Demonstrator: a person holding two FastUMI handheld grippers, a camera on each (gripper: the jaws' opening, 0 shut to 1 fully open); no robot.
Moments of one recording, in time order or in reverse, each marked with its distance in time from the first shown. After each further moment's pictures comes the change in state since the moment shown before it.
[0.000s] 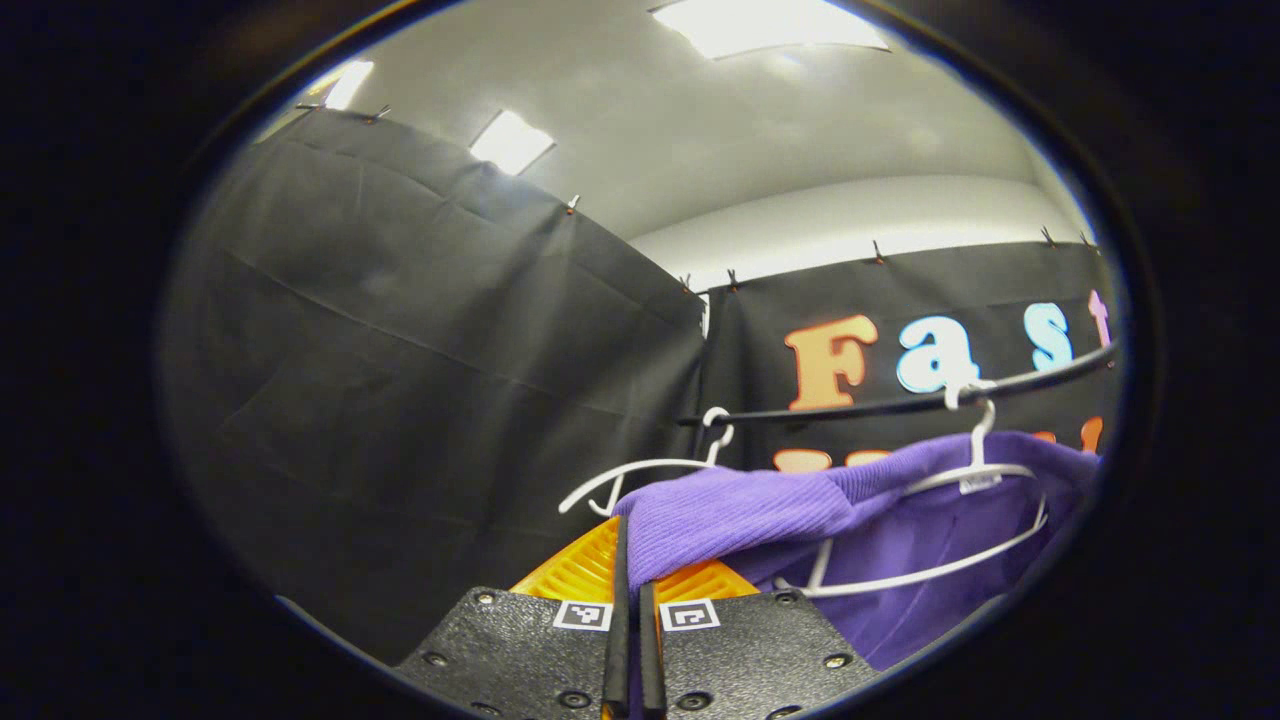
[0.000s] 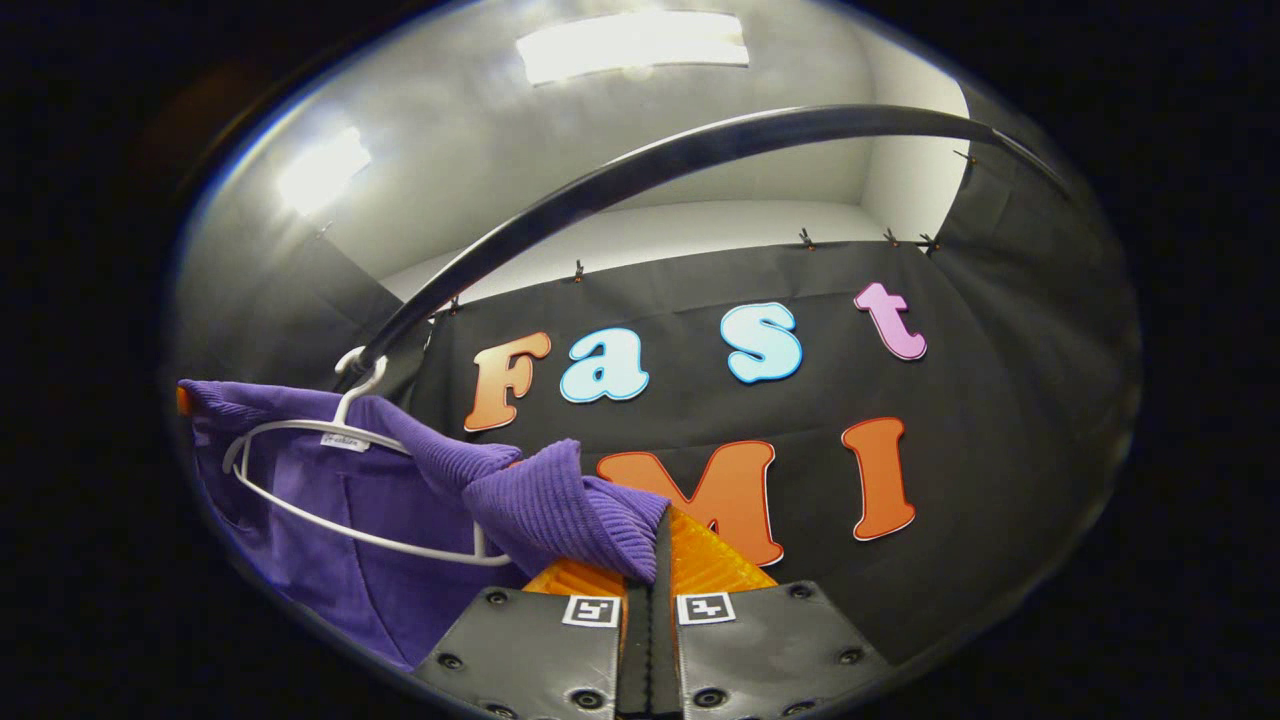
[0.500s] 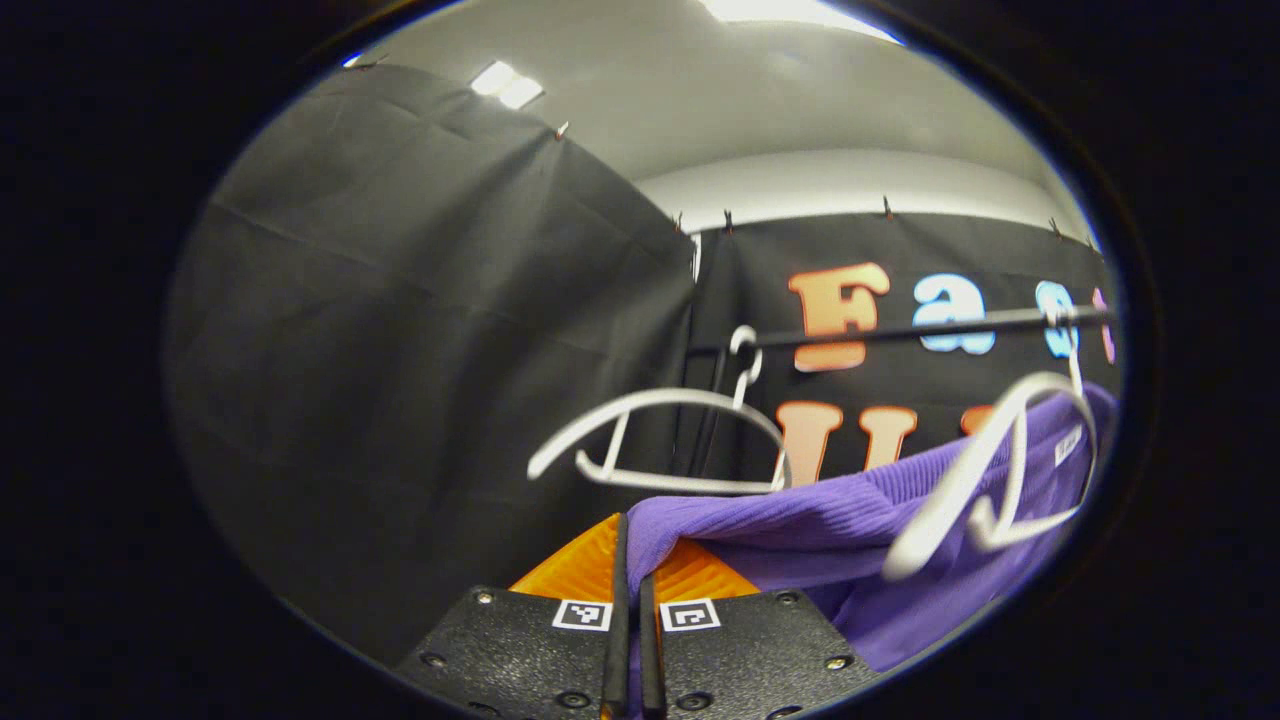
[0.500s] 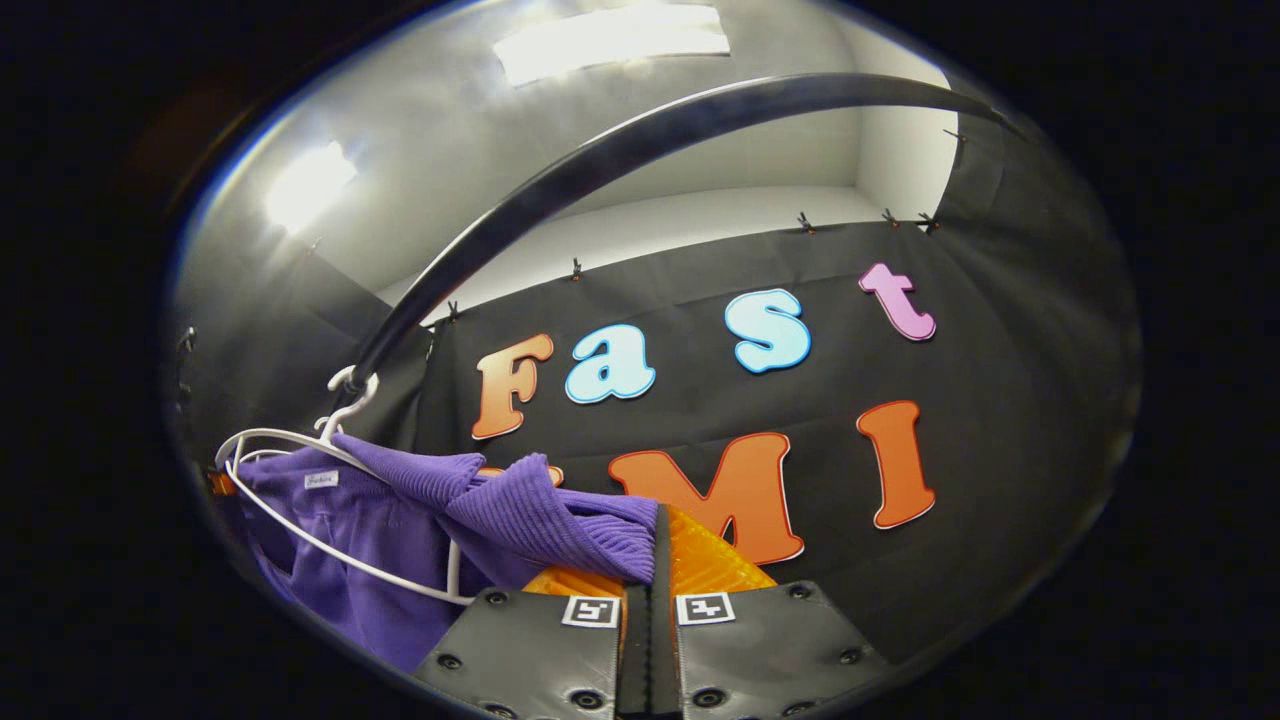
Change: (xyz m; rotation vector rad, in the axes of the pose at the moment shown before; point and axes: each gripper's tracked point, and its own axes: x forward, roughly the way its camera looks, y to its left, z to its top) left arm 0.061 0.008 -0.159 0.007 0.245 -0.114; right arm 0.009 0.016 -0.003 0.033 0.022 0.049
